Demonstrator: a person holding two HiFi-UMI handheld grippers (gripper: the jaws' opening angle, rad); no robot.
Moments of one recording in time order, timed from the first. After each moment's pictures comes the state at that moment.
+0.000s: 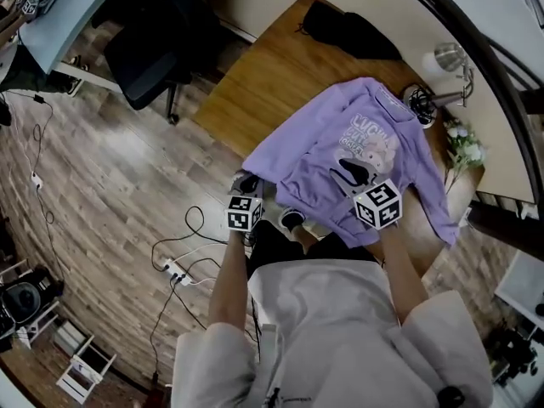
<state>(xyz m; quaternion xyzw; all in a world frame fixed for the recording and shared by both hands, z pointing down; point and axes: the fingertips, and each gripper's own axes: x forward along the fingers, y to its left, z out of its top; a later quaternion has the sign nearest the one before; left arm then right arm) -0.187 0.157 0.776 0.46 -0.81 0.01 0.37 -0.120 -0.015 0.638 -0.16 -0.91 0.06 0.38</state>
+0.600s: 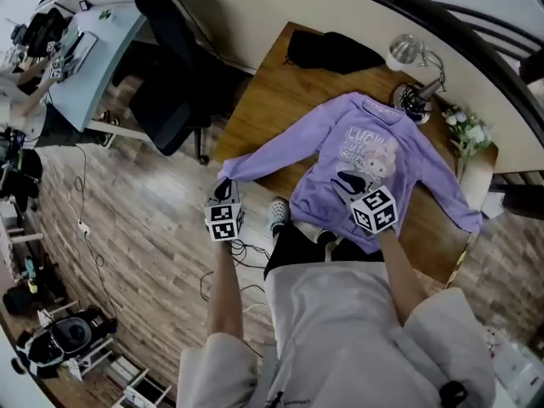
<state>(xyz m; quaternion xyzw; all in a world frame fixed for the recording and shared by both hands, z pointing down) -0.306 0.215 0.639 0.39 -0.86 0.17 0.28 -0.122 -0.012 0.615 -0.12 -0.93 0.12 0.33</state>
